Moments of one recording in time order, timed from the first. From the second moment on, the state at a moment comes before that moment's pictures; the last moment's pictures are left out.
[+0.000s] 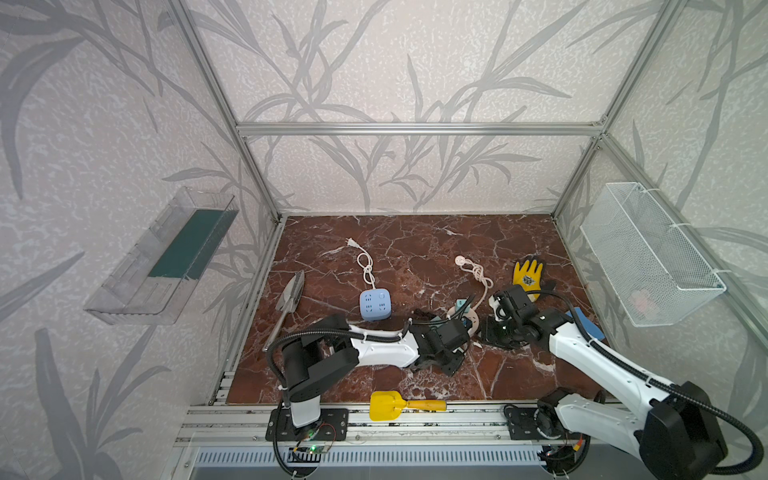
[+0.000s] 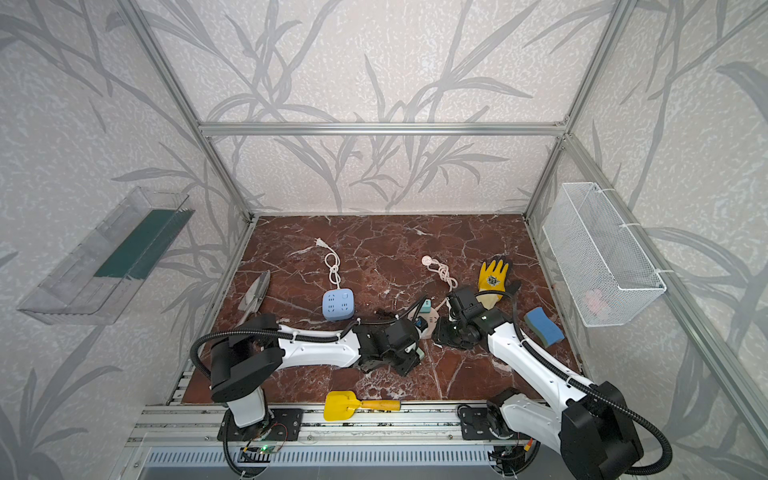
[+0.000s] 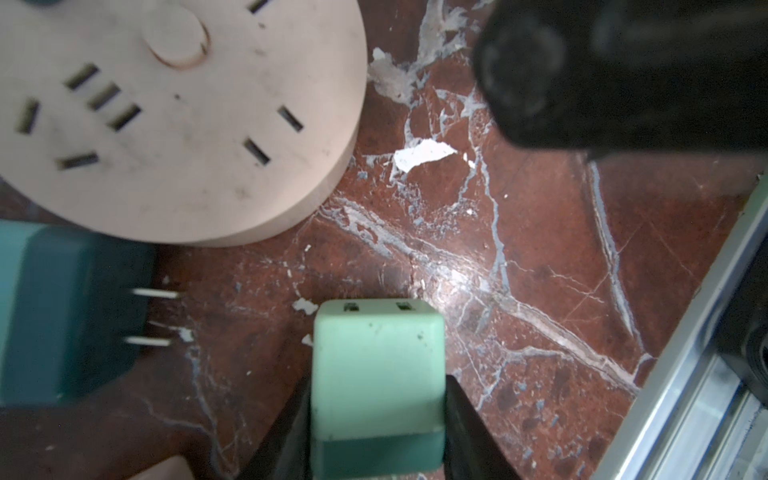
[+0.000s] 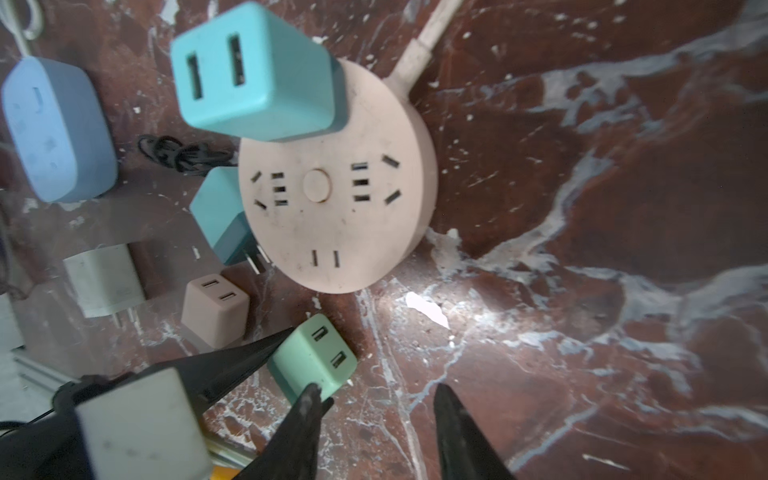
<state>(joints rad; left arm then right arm) -1.16 1.79 0.98 -0.19 0.01 -0.37 0.45 1.11 0.64 -0.67 -0.29 0.66</state>
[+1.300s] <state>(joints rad) -1.16 1.50 0.80 0.01 0.09 -0.27 0.42 1.06 0.54 -0.52 -0.79 0.68</state>
